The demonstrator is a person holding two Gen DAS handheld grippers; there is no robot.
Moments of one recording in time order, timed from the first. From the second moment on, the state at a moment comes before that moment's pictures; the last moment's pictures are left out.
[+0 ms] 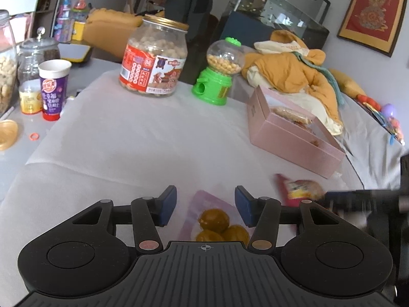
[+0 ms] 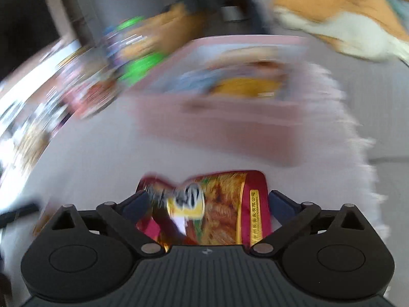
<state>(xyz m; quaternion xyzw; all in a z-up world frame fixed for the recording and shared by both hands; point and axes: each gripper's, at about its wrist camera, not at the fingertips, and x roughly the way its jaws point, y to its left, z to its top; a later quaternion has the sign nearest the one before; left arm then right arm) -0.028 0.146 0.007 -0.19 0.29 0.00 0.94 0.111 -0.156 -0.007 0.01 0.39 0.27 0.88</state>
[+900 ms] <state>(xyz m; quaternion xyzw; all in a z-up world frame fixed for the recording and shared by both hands) -0.003 0.081 0.008 -0.15 0.34 -0.13 0.92 0.058 -0.178 0.008 0.02 0.40 0.23 0.89</state>
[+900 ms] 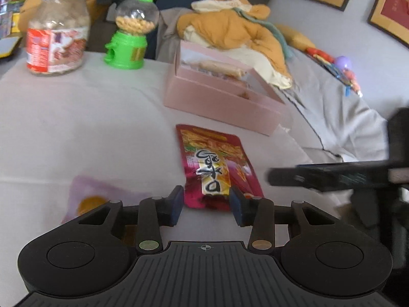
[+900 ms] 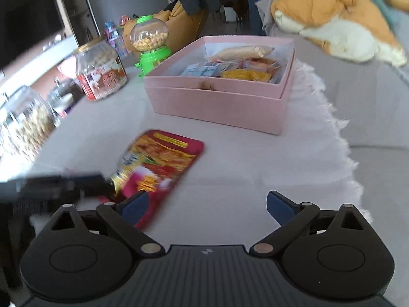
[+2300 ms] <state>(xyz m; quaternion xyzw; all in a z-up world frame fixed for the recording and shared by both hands) -0.028 0.045 0.014 0.01 0.36 -0.04 0.93 0.059 -0.102 -0.019 -0.07 0.36 0.21 0.90</state>
